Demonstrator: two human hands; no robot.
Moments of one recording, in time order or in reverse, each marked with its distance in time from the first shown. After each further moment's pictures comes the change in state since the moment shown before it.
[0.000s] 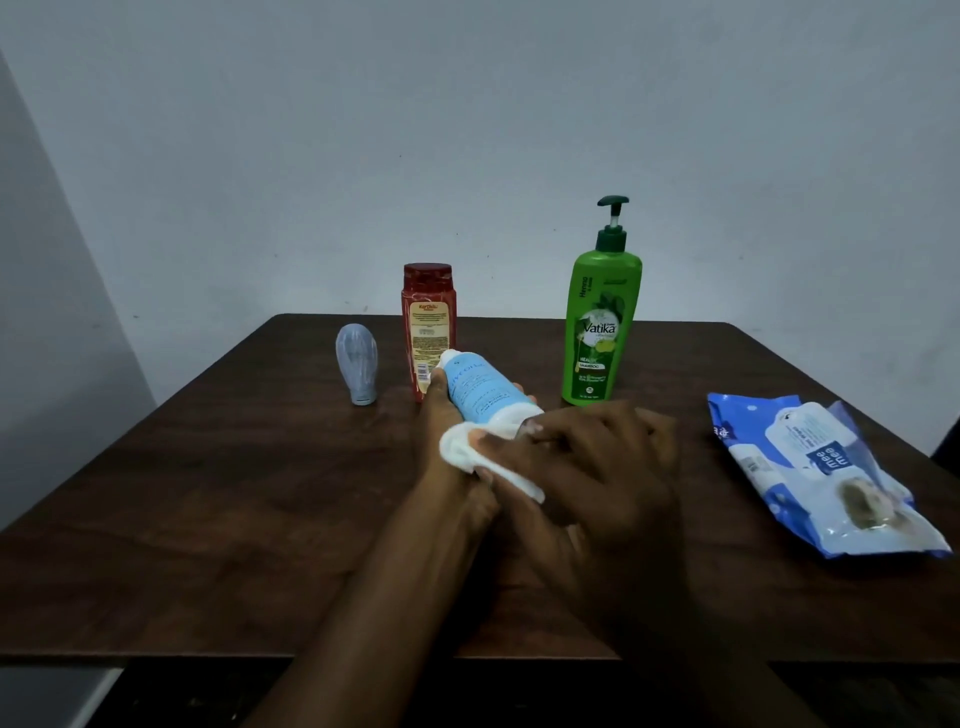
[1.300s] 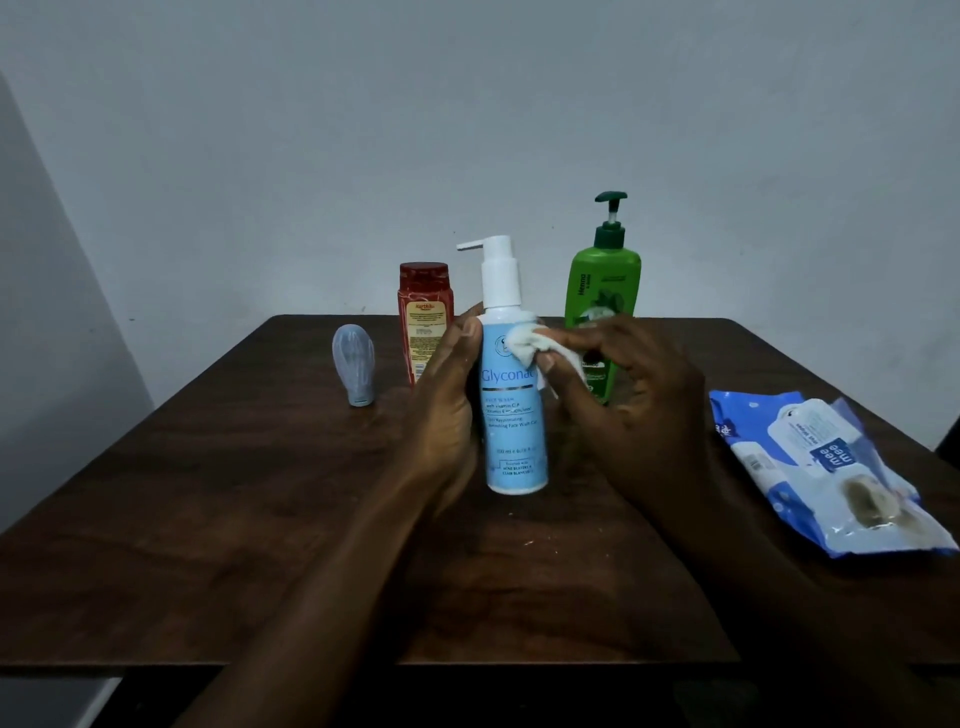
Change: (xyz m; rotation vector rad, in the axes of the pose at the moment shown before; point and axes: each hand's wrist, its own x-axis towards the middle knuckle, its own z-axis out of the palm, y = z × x) left_hand 0.006 0.016 -0.009 0.588 -0.435 0.423; right_hand 0.033 0.068 0.018 0.215 -0.017 0.265
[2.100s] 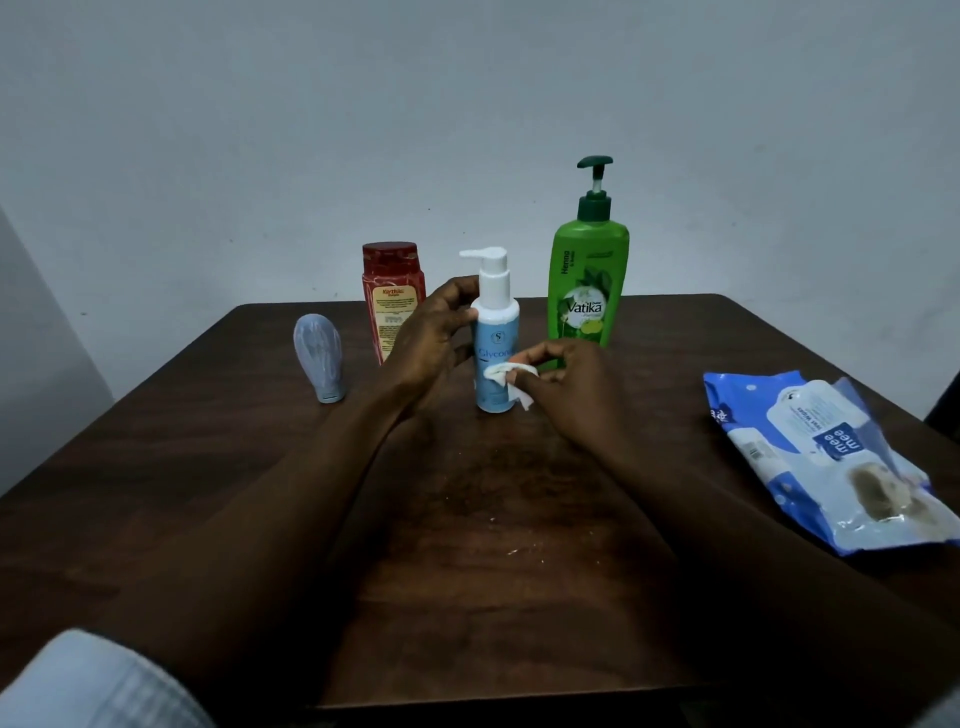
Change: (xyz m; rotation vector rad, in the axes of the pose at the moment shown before) left_hand 0.106 -0.027 -0.042 0.472 -0.088 -0.081; right_hand 0.002 0.088 0.070 0.110 -0.275 0.538
